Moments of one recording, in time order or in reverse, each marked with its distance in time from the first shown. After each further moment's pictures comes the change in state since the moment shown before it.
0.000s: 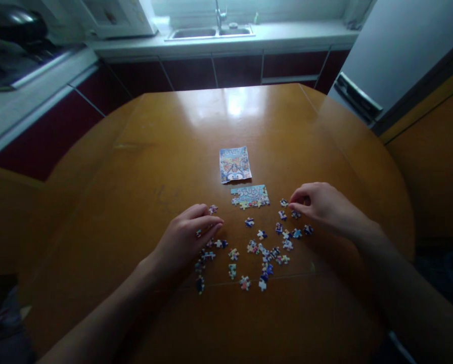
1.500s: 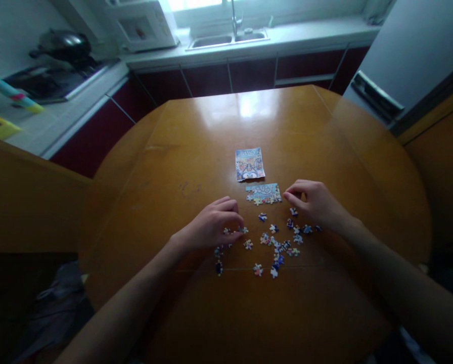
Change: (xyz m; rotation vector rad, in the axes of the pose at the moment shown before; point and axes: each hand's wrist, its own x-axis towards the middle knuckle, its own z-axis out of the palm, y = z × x) left_hand 0.017 0.007 -0.012 -0.015 -0.254 0.218; right_hand 0.009 -0.024 0.021 0.192 0.175 -0.217
